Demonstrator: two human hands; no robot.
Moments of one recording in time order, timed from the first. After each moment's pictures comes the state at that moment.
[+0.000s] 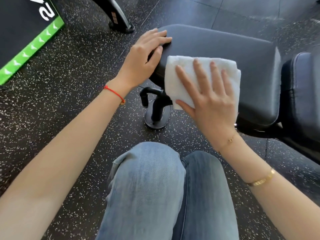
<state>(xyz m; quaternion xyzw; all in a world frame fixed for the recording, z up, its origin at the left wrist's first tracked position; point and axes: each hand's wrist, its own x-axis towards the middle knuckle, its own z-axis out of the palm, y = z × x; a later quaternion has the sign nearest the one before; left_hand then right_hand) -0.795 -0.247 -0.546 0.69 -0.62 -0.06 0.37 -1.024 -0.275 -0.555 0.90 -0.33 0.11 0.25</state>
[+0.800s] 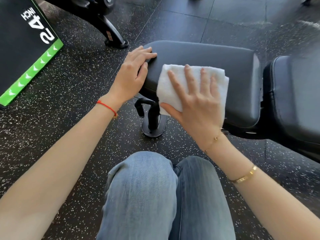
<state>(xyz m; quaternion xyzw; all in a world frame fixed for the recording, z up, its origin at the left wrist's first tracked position) -0.805 -0.250 -0.544 0.71 -0.61 -0.06 0.36 -1.019 -0.280 -0.542 0.91 -0.39 0.06 0.14</state>
